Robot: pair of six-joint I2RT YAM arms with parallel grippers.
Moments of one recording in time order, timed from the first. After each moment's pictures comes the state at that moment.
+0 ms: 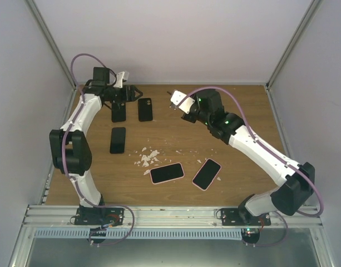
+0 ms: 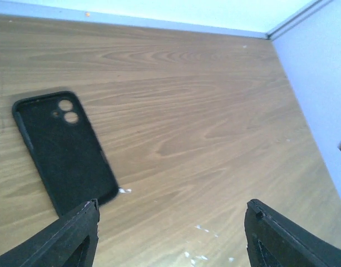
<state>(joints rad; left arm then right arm) -0.05 1.89 1.66 -0.59 0.64 -0.15 0.67 1.44 1.34 -0.31 0.09 -0.75</state>
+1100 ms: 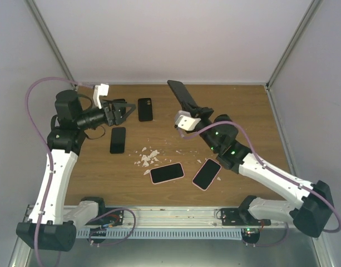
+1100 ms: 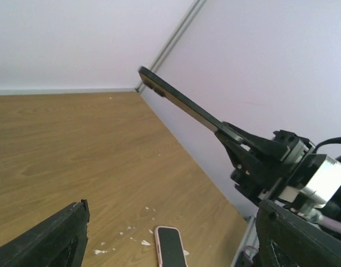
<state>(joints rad) -0.03 1.05 1.22 -0.45 0.90 -0.39 0.77 1.13 0.90 0.30 0.20 -1.04</state>
